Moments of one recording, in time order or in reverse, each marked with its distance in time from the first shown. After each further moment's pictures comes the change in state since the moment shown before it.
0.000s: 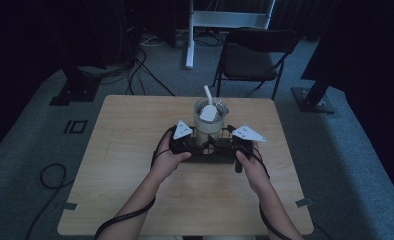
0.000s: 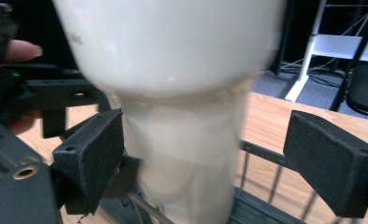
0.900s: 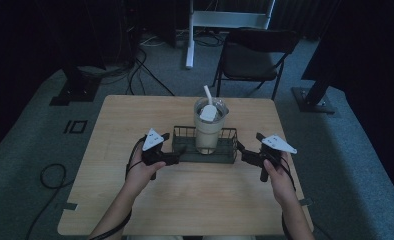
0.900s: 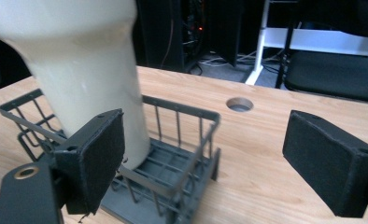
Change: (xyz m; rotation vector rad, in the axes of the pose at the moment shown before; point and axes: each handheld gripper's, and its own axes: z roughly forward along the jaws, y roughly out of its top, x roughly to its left) left arm 0.024 -0.032 -0.074 -0.057 0.084 -0.088; right arm -0.048 -0.022 -0.063 0.008 -0.148 0.034
